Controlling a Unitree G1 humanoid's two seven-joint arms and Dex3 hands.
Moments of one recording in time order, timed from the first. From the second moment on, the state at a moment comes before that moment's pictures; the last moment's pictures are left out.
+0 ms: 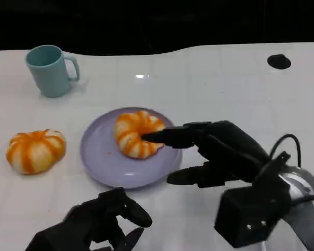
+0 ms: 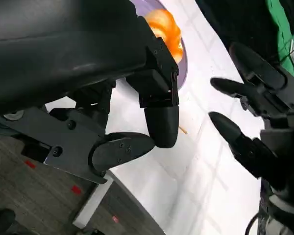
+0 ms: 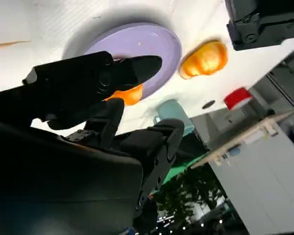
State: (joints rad) left arm 0.37 0.15 -0.18 -0.53 0.06 0.26 -0.21; right arm -0.30 -0.23 0.34 0.06 -0.42 -0.36 0.17
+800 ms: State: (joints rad) left arm 0.36 0.17 -0.18 -0.53 0.06 0.27 -0.22; right arm 0.02 -0.30 0.11 -0.06 -0.30 -0.54 0.14
